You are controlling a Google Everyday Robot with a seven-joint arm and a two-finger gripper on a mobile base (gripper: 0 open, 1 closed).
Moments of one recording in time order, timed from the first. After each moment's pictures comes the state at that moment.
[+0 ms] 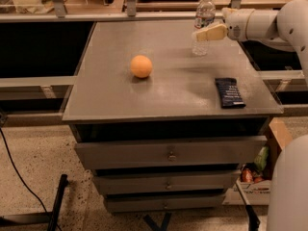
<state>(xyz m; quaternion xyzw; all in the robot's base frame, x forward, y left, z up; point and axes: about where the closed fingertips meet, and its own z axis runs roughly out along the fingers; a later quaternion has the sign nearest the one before) 0.818 -0.202 0.923 -0.35 0.70 0.20 0.59</state>
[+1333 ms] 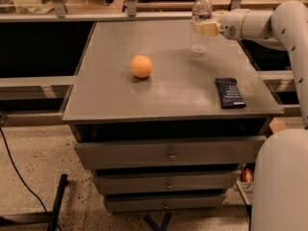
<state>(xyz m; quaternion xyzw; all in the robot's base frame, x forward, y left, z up) 0.834 -0.192 0.917 -0.36 0.69 0.22 0.59</state>
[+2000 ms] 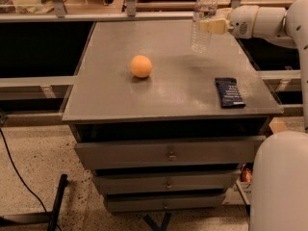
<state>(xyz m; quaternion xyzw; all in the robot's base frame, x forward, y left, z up) 0.795 -0.190 0.942 -0.39 0.65 0.30 0.59</state>
